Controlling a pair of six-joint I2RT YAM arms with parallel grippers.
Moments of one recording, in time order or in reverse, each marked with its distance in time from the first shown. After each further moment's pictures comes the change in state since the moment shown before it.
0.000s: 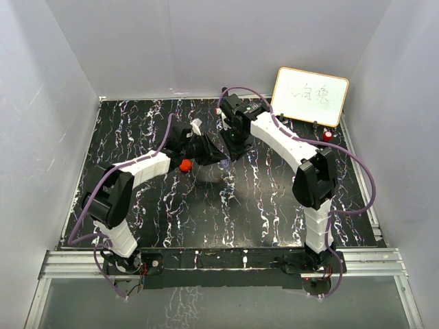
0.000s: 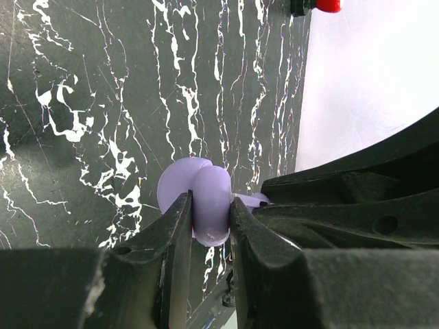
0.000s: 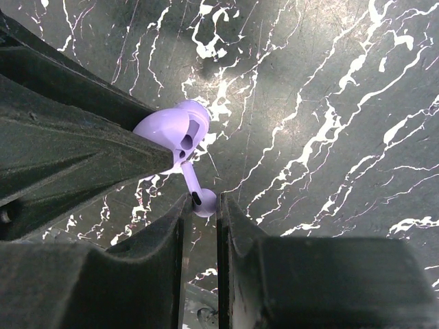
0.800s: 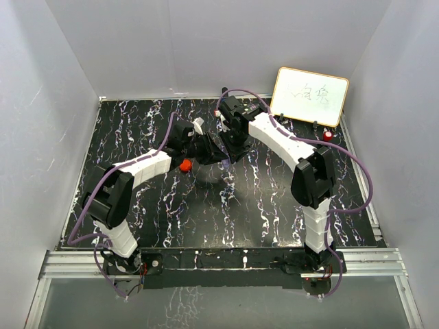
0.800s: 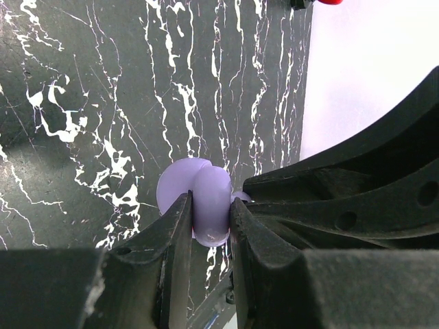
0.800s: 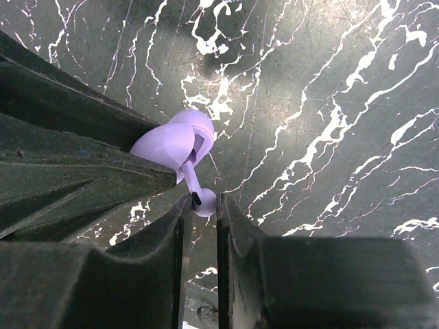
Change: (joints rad) left arm -0.013 0.001 0.029 -0.038 -0.002 0.026; right arm 0.005 0.019 -0.002 -0.005 -0.005 0.000
